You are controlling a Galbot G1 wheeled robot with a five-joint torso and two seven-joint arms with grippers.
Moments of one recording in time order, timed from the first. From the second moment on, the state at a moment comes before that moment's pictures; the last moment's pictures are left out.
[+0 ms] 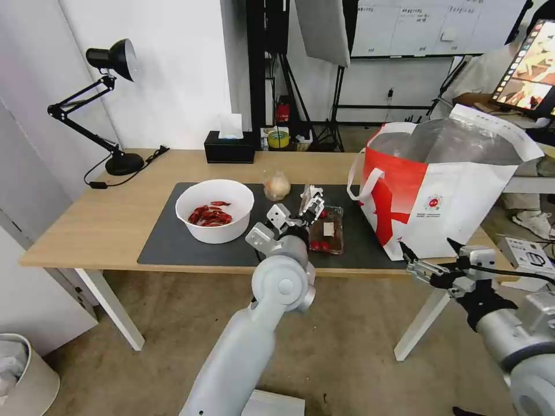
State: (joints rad) left arm 0.83 -1.59 0.06 -1.85 -1.14 0.06 -0.75; right arm -1.68 1.09 0.89 2.50 0.60 -0.46 0.07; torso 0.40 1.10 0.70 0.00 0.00
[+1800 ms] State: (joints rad) left arm 0.46 -1.12 0.47 -1.55 -0.52 0.04 0.02; right arm -1.67 1.12 0.88 2.42 0.72 -0.42 0.10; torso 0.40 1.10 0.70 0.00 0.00
